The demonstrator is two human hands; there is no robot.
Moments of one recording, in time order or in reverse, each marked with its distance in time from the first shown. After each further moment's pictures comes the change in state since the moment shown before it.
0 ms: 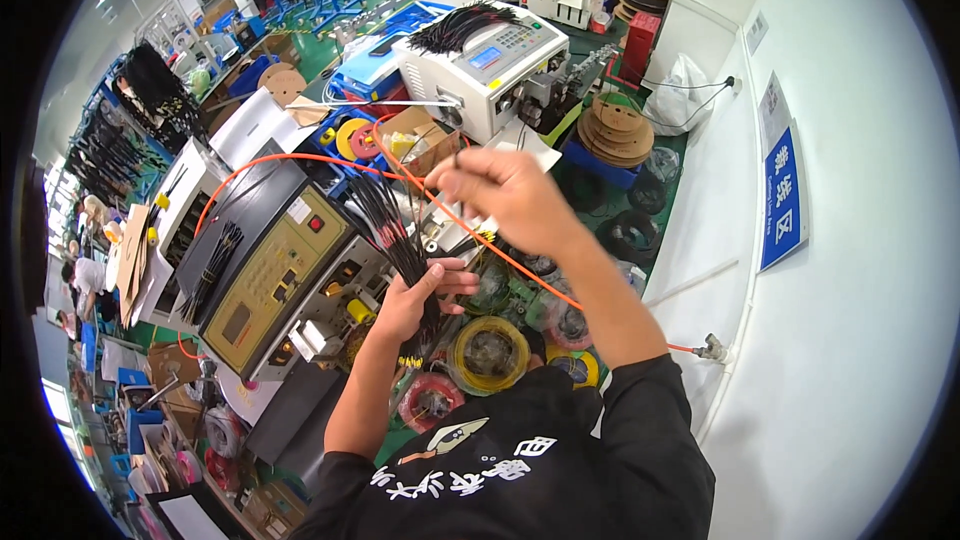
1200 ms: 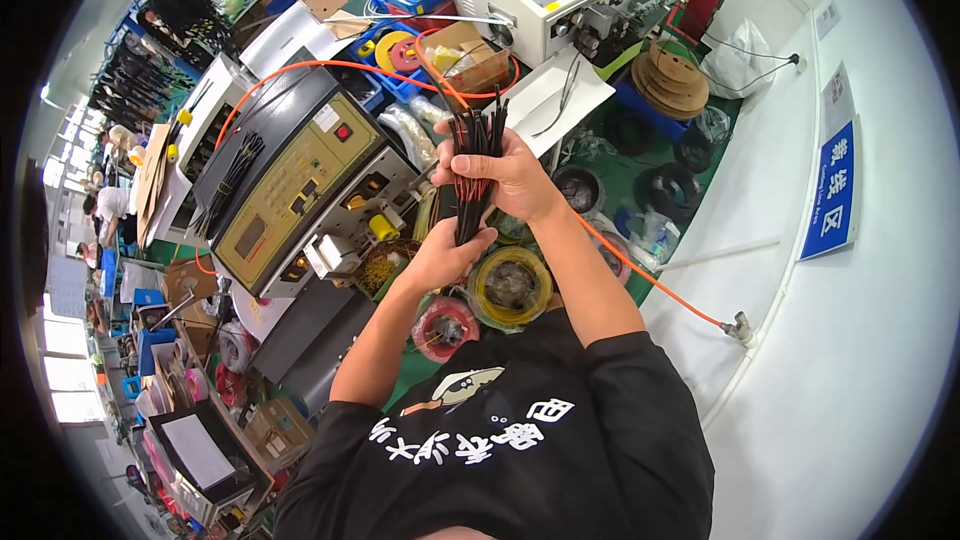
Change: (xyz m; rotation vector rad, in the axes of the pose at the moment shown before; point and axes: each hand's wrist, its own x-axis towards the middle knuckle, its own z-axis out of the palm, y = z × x) left_hand -0.018 -0.033 -0.004 0.585 0.122 -0.076; right_hand -0.004 0.127 0.061 0.941 -0.257 0.154
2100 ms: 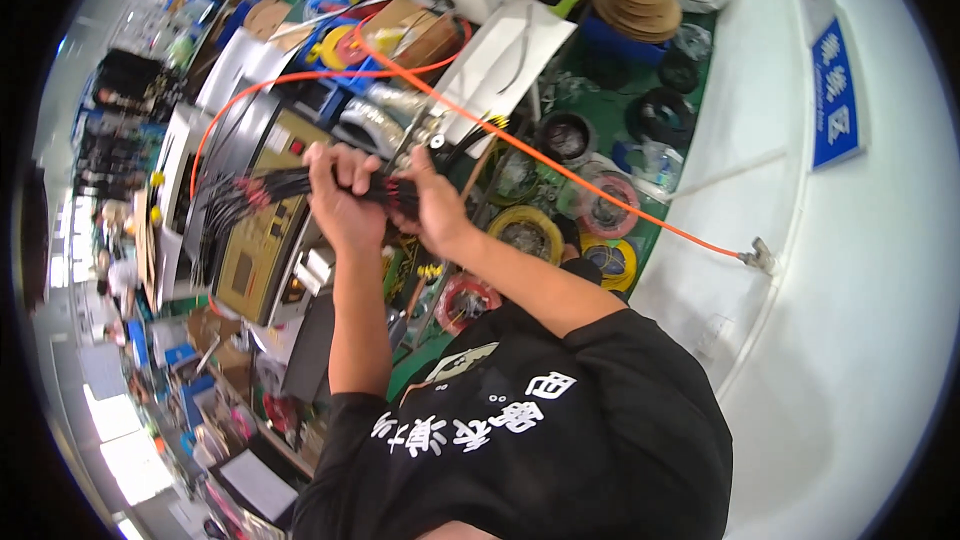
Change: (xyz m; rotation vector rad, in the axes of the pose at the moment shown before) left_hand 0.029 0.059 -0.029 -1.006 0.478 0.511; right_hand -0.012 0.109 0.013 0.271 0.575 0.100
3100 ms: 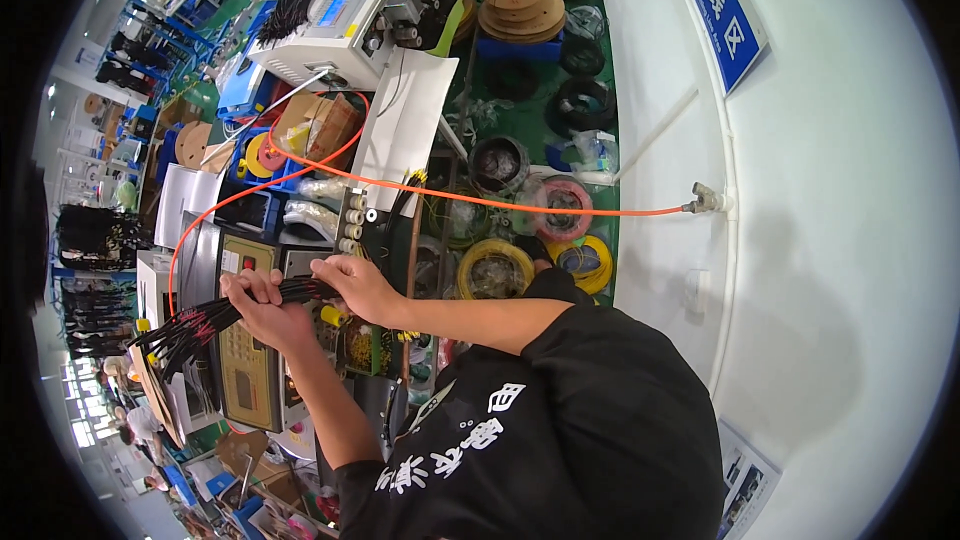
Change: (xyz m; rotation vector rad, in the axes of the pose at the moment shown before) left_hand 0.011 0.026 -0.009 0.256 0.017 0.178; right_hand -0.008 0.006 0.018 -0.350 -0.030 -0.261
